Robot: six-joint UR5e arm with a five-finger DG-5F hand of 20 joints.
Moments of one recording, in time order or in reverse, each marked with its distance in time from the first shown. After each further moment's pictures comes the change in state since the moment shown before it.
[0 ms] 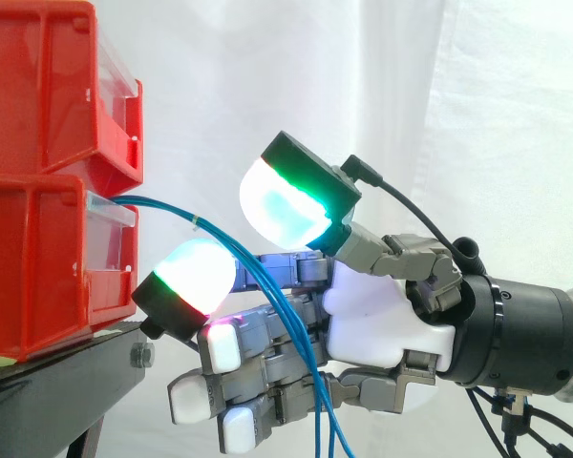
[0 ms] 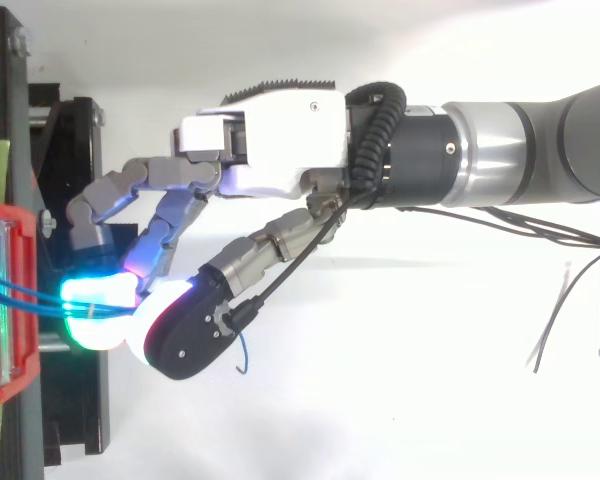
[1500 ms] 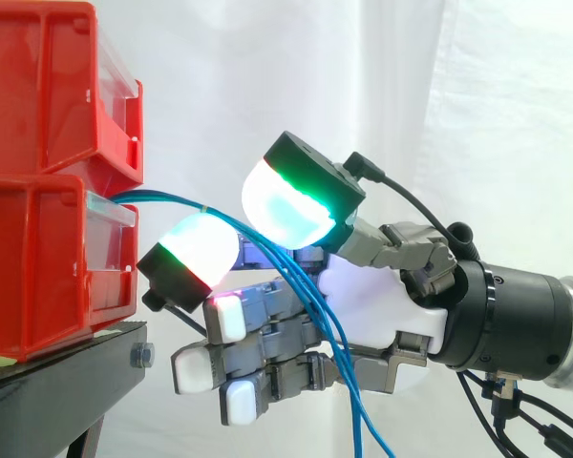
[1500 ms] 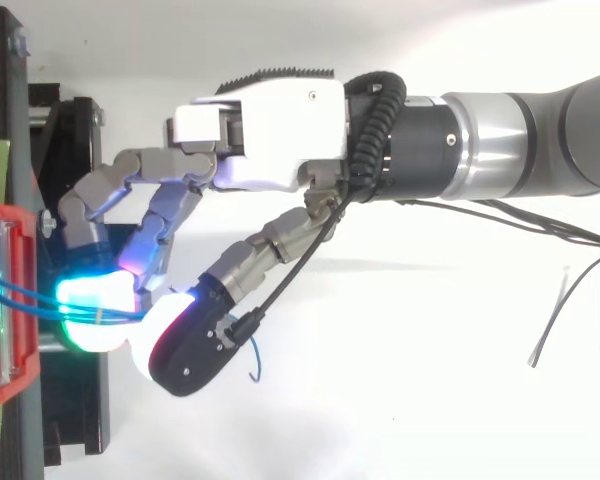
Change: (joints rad) arm -0.006 0.000 0.017 0.009 -0.013 -0.004
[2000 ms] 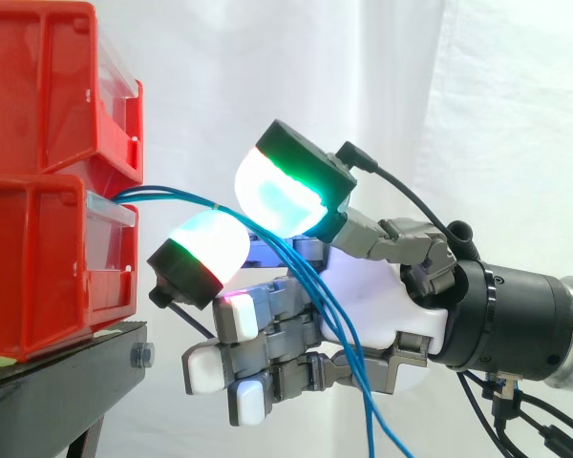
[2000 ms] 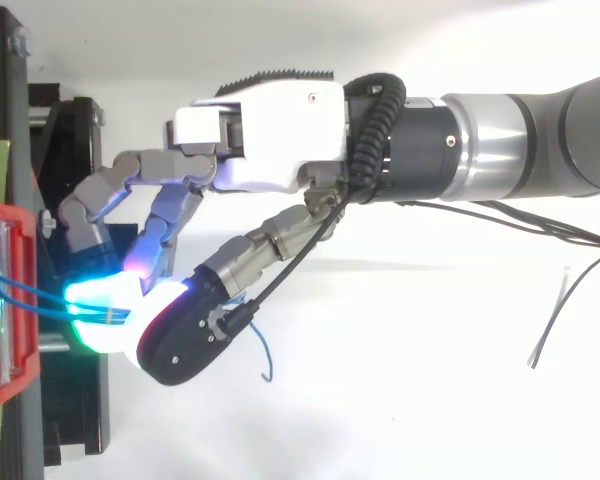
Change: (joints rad) arm 0.001 0.000 0.000 -0.002 0.000 0.002
